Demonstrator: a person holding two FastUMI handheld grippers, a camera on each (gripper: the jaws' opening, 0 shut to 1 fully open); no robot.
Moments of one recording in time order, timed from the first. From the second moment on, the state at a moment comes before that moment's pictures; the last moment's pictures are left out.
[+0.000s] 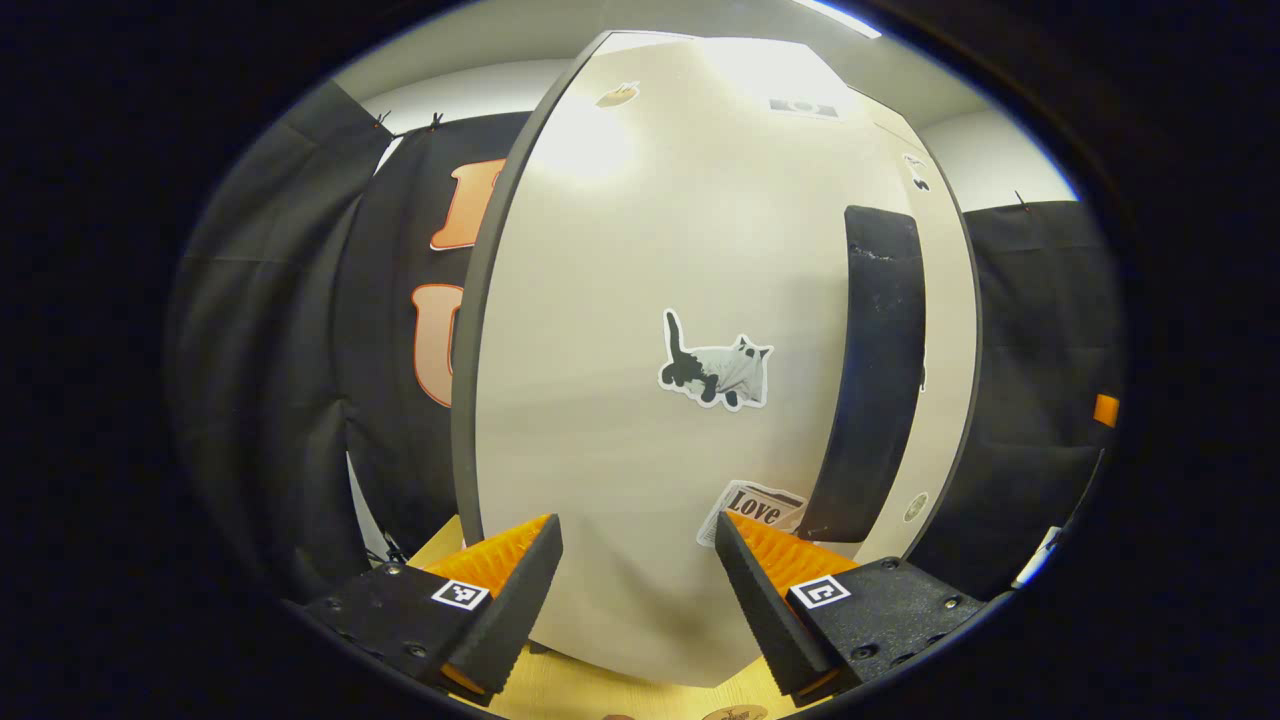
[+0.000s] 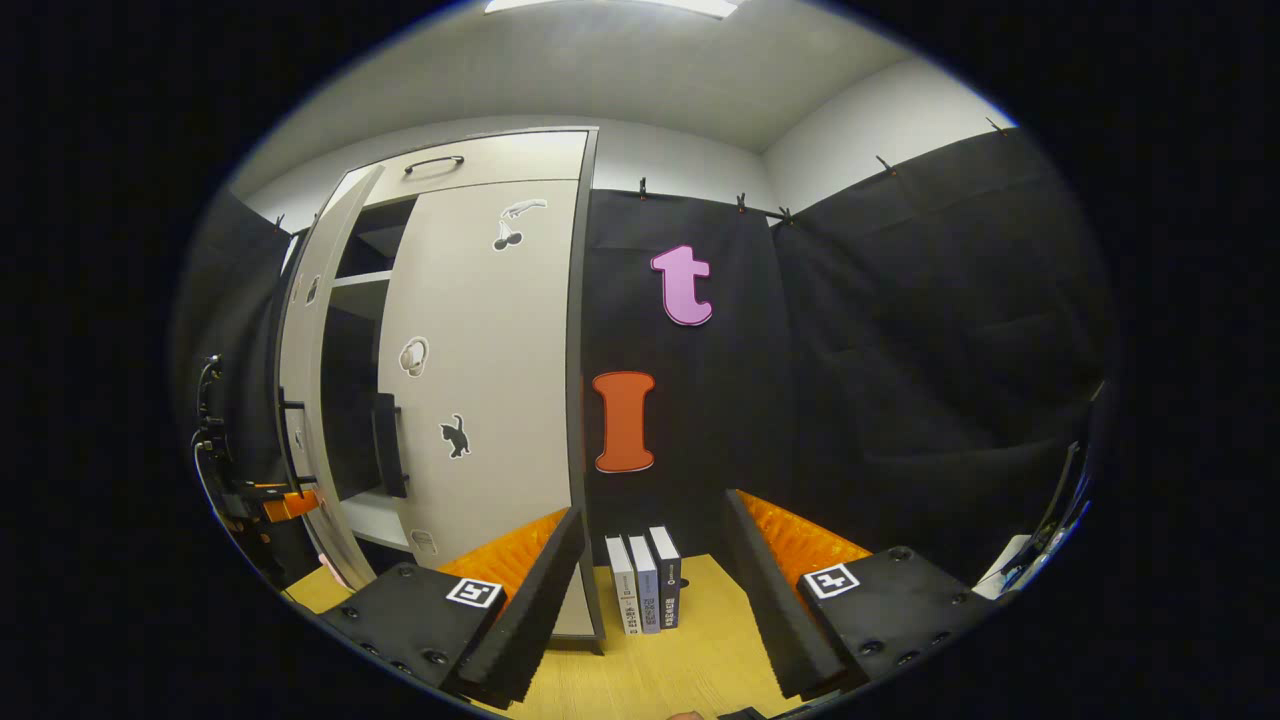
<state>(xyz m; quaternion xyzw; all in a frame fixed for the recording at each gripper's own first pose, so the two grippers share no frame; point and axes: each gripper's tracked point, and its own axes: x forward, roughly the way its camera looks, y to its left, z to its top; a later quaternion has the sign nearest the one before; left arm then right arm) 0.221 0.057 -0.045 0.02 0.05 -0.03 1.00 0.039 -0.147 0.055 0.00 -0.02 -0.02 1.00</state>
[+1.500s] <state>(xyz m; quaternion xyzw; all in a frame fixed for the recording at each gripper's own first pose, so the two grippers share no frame) 0.234 0.047 -0.045 0.05 0.08 0.04 0.99 0.088 -0.163 0.019 0.02 0.04 0.05 1.00</state>
